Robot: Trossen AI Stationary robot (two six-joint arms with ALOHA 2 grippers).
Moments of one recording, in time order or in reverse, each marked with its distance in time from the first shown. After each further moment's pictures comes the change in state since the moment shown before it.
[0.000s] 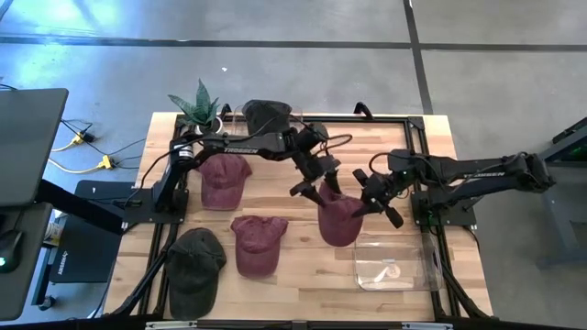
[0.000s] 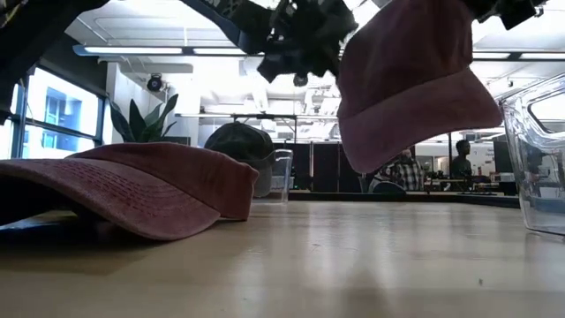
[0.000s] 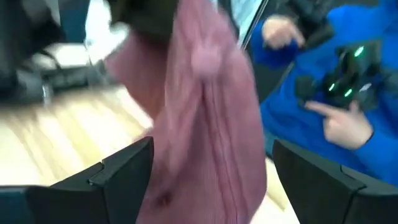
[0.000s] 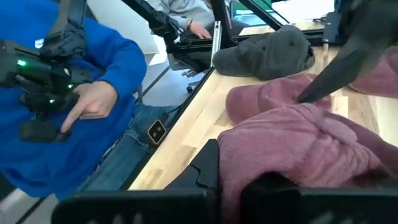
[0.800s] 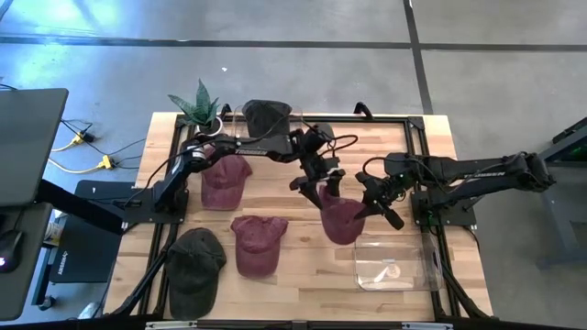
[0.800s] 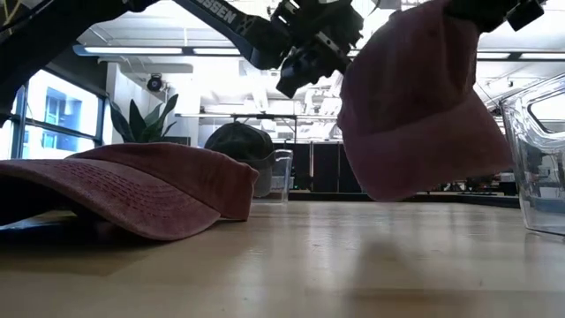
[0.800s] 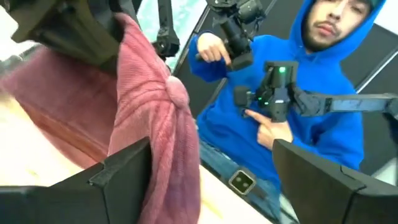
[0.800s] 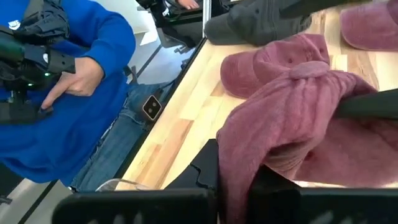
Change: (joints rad) left arm 0.008 0.104 0.076 0.127 0.300 -0.226; right arm 0.009 -0.002 0.001 -0.133 0.036 0.023
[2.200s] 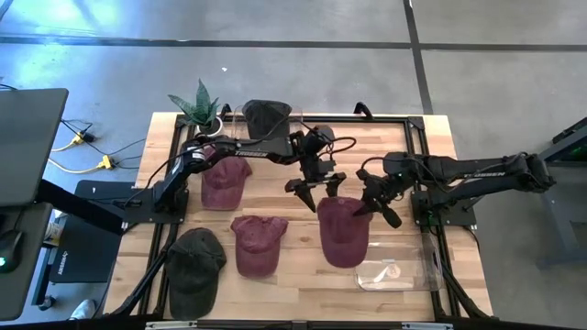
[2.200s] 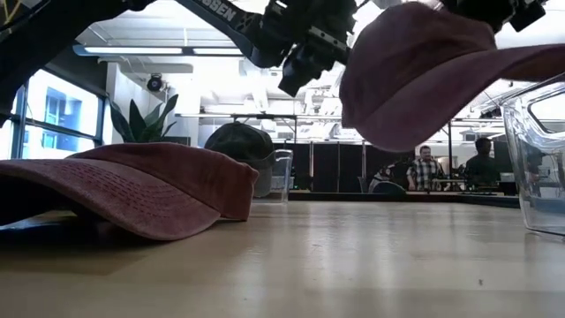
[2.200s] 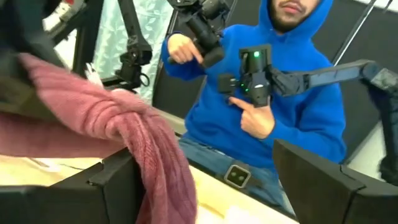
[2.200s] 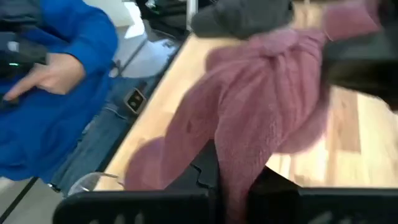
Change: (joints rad) left arm -0.018 -0.006 0.000 0.016 0.091 0.150; right arm -0.018 -0.001 0.000 -0.050 0.057 -0.042
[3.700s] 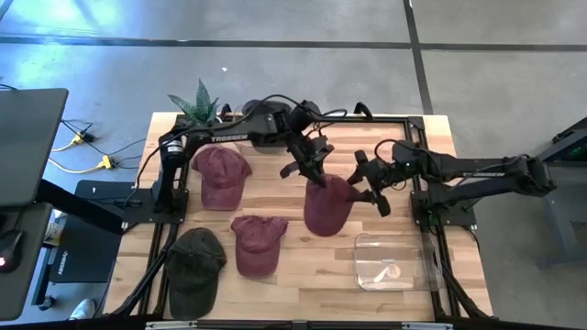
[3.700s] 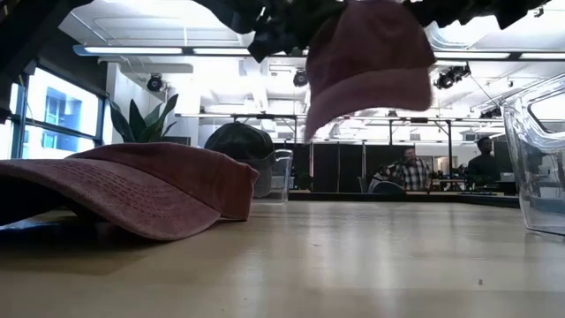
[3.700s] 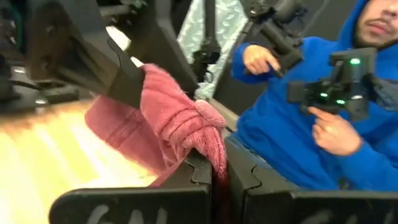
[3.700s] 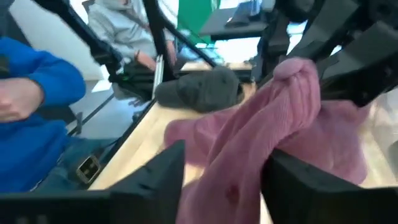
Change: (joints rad) left arm 0.101 -0.194 0.000 -0.359 -0.293 0.065; right arm -0.084 0.010 0.001 0.309 0.072 -0.015
